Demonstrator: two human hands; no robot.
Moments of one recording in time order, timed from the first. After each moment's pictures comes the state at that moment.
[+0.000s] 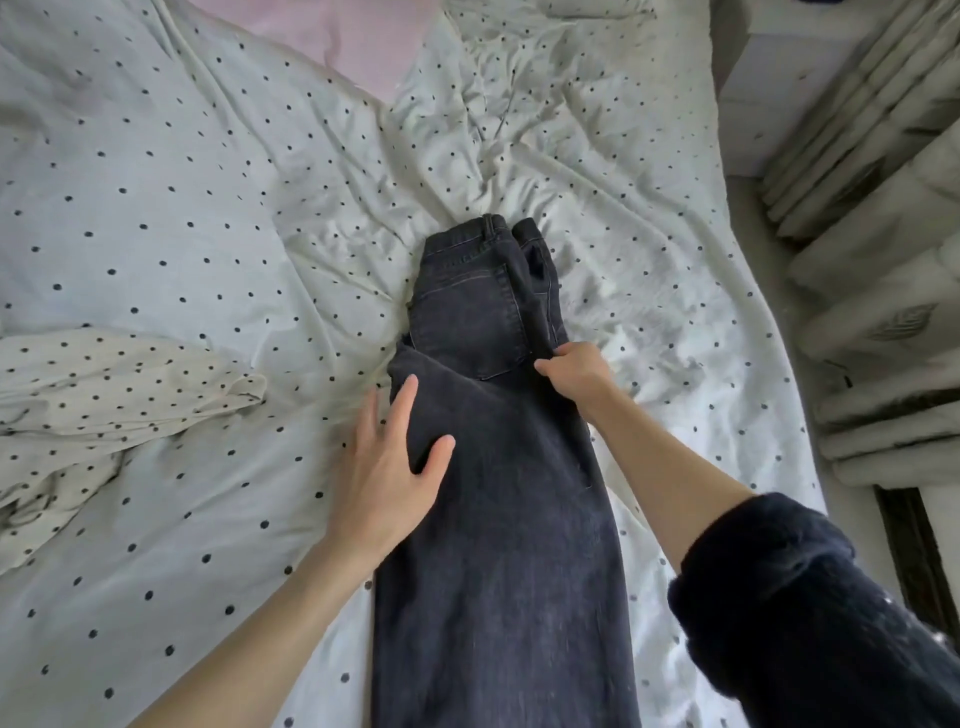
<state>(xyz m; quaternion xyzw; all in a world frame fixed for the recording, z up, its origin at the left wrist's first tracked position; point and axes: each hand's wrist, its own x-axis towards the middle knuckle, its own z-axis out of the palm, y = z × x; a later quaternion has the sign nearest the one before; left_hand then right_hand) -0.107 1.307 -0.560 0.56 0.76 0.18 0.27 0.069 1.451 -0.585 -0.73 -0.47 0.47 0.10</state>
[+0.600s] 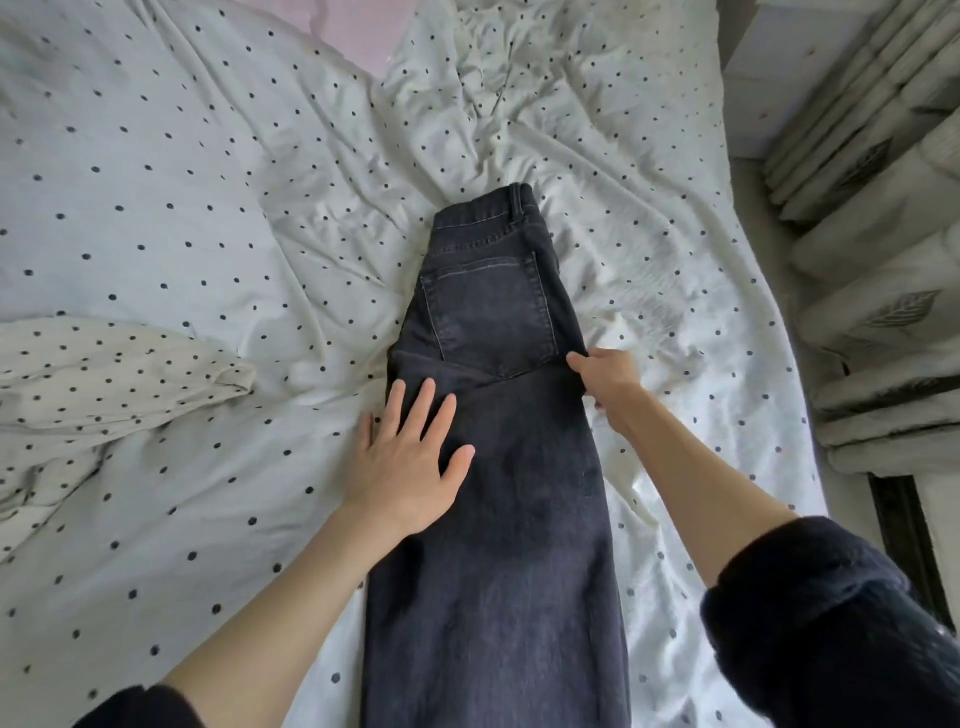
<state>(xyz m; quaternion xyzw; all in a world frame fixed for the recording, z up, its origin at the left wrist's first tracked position) -0.100 1.323 -0.591 0.69 0.68 -0.14 0.20 0.103 1.444 -0.607 -0.76 -0.41 0.49 0.16</state>
